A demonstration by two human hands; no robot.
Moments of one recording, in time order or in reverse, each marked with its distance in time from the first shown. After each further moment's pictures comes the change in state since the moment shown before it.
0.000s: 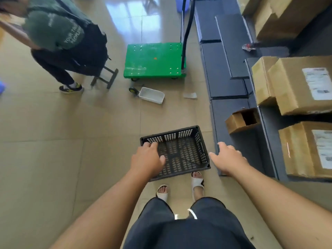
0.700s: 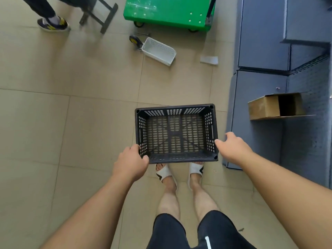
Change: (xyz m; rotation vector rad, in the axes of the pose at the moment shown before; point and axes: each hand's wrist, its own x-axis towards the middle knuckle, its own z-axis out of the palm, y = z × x) left_hand 0.121 -0.067 0.151 -0.274 -0.151 -0.407; right_hand 0.209 -0.019 0.098 0.001 -0.190 0.076
